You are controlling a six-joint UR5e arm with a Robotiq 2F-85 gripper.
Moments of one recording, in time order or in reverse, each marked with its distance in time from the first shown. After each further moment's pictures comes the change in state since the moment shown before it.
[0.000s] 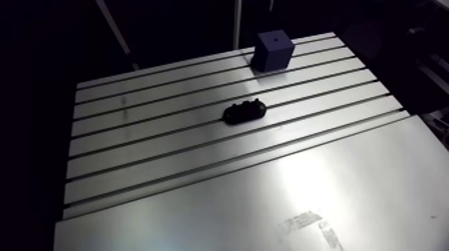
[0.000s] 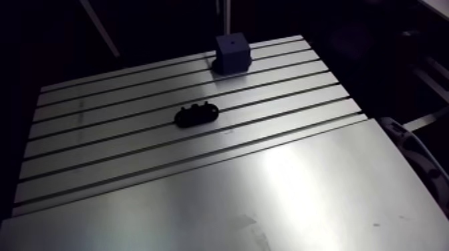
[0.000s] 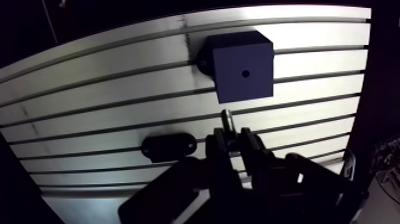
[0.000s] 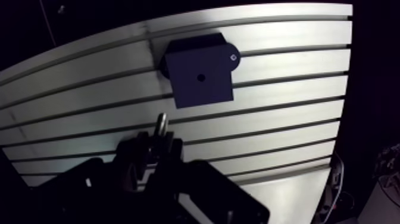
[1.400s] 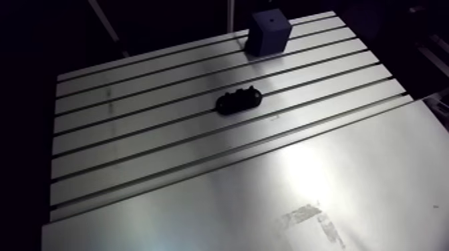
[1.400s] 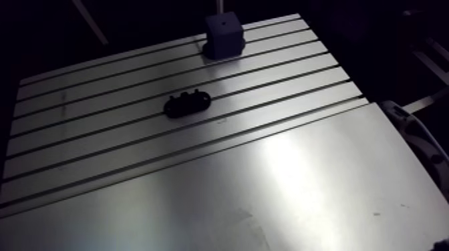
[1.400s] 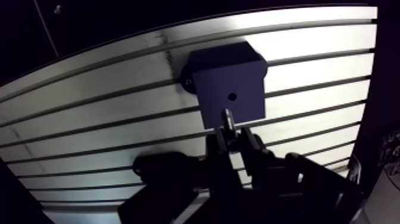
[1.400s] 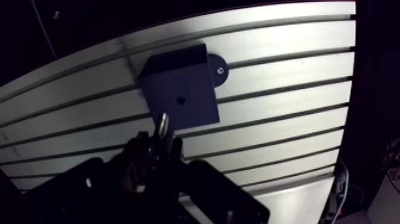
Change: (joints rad) arm -0.034 0.067 -0.014 -0.031 0.006 0.019
